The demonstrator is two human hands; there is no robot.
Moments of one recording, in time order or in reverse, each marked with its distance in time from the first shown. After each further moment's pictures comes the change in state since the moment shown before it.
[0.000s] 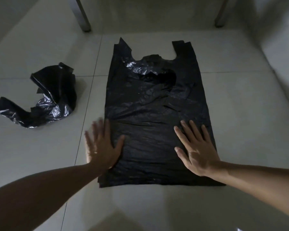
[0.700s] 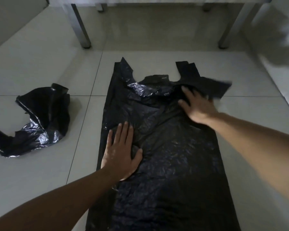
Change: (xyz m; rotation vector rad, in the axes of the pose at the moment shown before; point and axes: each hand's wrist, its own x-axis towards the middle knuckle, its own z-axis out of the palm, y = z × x) left_hand 0.072 0.052 -0.005 0.081 0.035 0.340; right_hand 0.214 0.078 -0.069 0.274 -0.016 0.285
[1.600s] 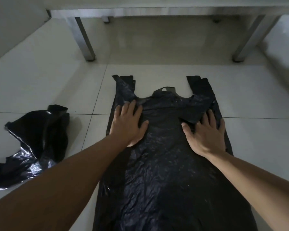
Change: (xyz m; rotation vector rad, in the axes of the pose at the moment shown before) left_hand 0.163 -0.036 -0.033 0.086 0.051 0.018; right_hand 0.010 -0.012 0.045 -0.185 0.261 0.071
